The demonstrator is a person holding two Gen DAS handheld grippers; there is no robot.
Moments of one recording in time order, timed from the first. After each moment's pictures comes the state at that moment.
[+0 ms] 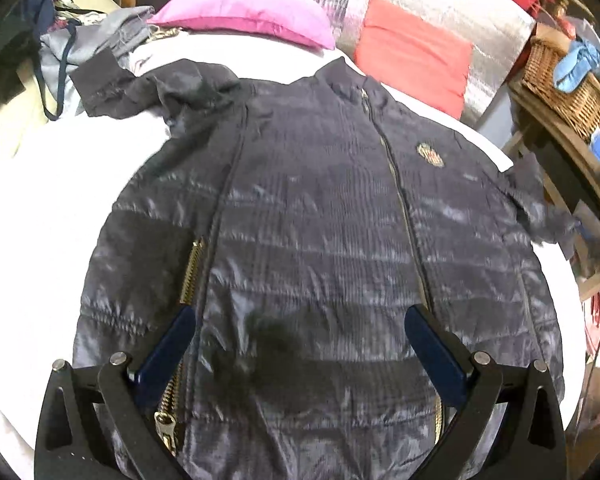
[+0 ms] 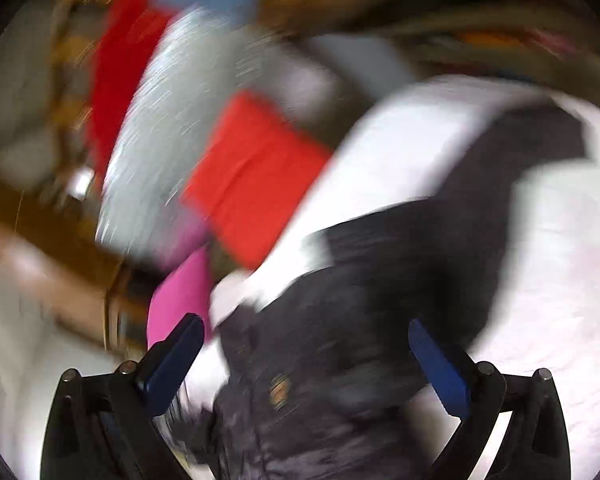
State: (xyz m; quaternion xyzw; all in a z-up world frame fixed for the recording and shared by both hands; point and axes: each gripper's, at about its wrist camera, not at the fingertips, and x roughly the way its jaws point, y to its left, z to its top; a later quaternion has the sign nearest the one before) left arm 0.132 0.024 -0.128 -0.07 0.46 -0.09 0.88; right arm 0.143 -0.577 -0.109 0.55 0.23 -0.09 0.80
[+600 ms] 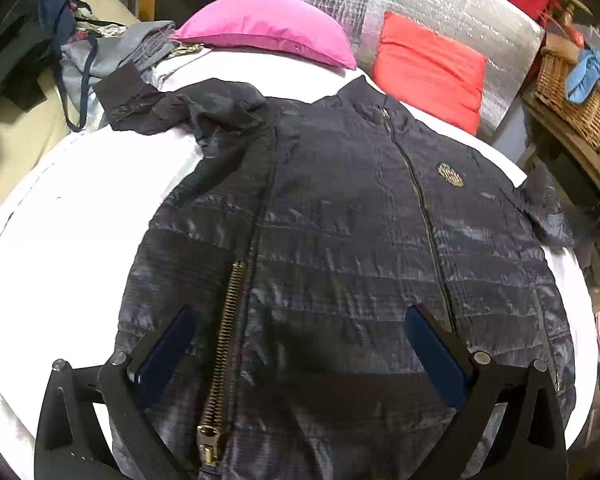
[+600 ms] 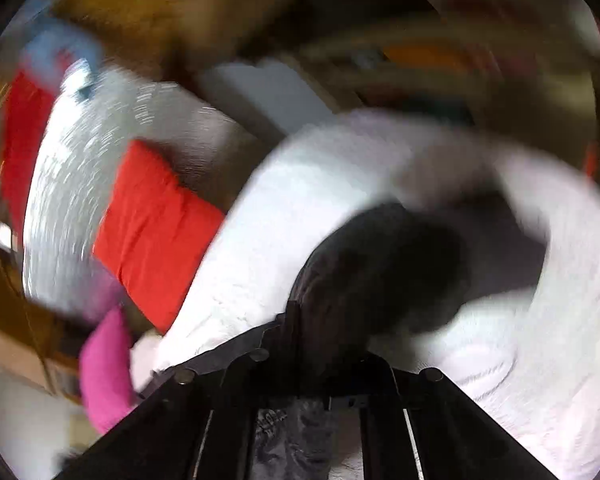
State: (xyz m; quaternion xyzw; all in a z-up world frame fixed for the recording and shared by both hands) left arm 0.130 0.042 -0.119 -0.07 0.44 -0.06 0.89; right arm 0.191 -0.639 -0.067 0.42 0.26 -0.19 0.85
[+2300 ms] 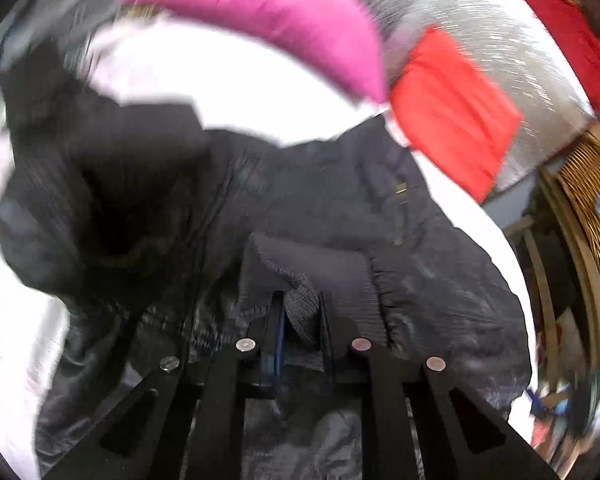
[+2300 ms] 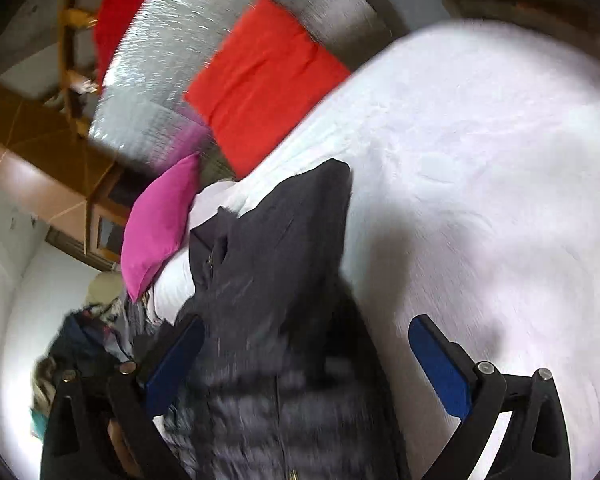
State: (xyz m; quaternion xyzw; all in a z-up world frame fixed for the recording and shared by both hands) left arm 0.334 0.011 -0.116 -0.18 0.46 -0.10 0.86; right arm 0.238 -0.490 -0.136 0.44 0.37 0.01 0.82
